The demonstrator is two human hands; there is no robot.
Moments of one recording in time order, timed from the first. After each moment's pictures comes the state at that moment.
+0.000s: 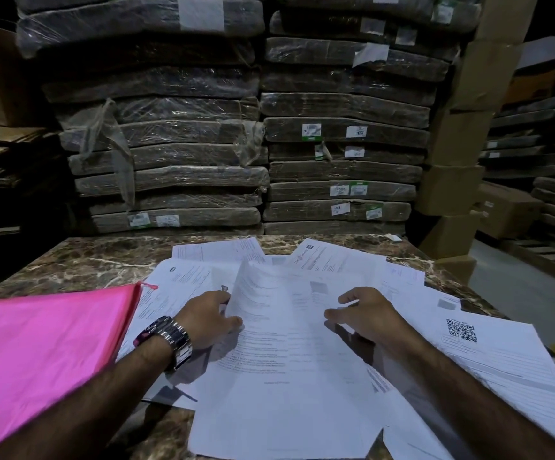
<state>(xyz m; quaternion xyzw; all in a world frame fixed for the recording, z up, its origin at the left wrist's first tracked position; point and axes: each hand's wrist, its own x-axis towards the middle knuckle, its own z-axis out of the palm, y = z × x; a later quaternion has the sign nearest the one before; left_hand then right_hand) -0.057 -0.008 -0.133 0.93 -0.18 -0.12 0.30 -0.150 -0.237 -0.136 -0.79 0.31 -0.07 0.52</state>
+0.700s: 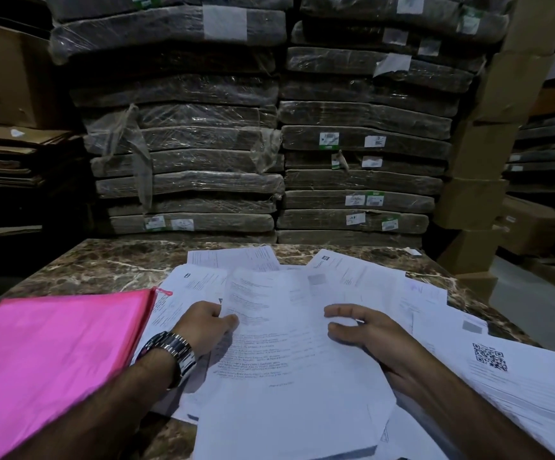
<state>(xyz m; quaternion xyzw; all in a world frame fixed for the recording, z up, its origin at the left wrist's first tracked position) -0.039 0.009 -0.144 0.89 -0.08 -0.11 0.43 -0.156 -0.225 -0.137 -0.64 0.16 -0.01 0.75</state>
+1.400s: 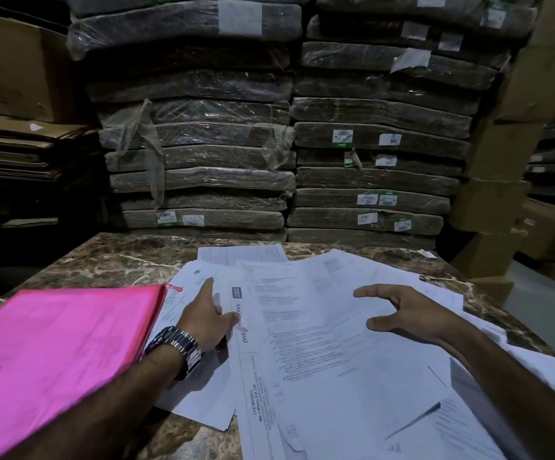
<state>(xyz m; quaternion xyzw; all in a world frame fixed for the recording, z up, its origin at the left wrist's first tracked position) -0.029 0.013 -0.151 0.89 -0.07 -0.06 0.45 -0.112 -0.304 -0.131 -0.89 0.05 0.02 0.46</state>
